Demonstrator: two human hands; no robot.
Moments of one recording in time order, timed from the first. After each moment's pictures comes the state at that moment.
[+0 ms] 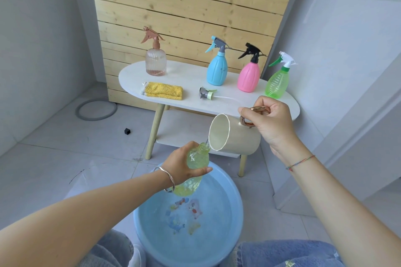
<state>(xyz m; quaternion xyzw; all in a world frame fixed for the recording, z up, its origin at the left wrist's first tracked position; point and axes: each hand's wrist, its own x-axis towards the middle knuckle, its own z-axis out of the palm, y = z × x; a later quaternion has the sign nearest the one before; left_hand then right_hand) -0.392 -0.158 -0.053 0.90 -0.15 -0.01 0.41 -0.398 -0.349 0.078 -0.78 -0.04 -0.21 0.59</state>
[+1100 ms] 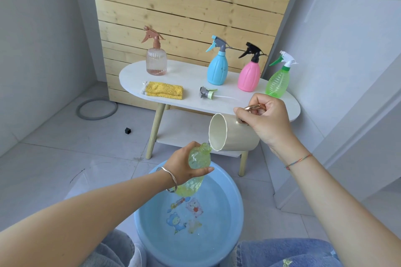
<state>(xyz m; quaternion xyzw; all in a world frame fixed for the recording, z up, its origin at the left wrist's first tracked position) -0.393 -0.162 -0.054 0.89 -0.15 -0.01 0.42 -0.396 -0.344 0.080 -0.81 -0.07 -0.21 0.55</state>
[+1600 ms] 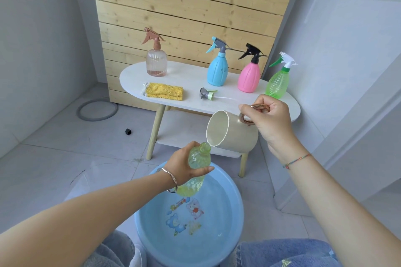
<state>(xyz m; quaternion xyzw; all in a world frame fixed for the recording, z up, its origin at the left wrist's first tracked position) -0.393 -0.162 -0.054 0.89 -0.14 0.00 0.44 -0.389 -0.350 0.075 -0.77 -0.04 -0.24 0.59</state>
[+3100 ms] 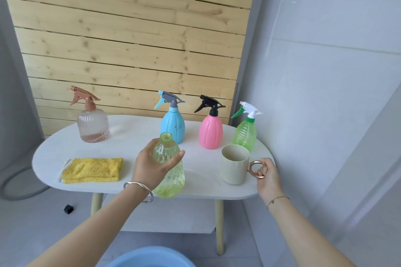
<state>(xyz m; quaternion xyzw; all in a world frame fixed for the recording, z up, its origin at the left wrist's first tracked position) -0.185 -0.259 0.042 0.81 -0.07 0.17 0.55 -0.169 -0.555 -0.016 -0.45 0.27 -0.22 0.82</state>
